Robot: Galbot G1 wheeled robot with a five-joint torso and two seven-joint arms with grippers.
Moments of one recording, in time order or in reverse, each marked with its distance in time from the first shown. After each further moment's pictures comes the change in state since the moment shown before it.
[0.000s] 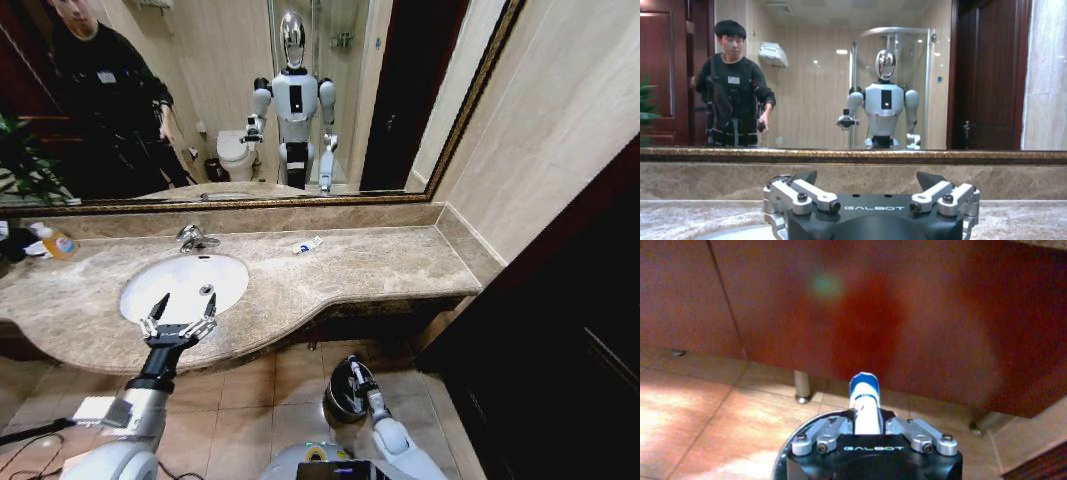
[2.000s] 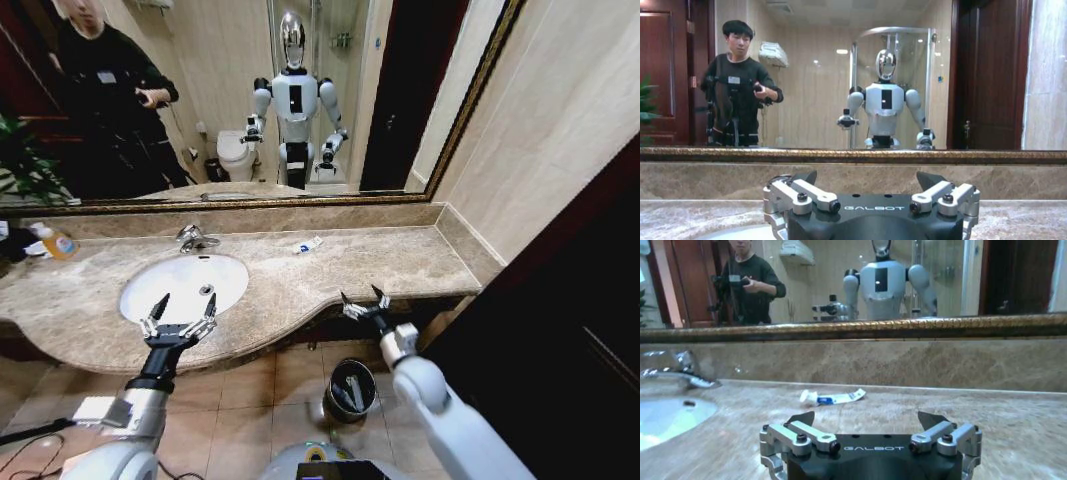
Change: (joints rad) left arm 0.000 0.000 0.000 0.000 0.000 0.000 0.000; right arm 0.100 -0.302 -0.021 0.871 0.389 -0.243 -0.016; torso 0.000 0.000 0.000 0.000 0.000
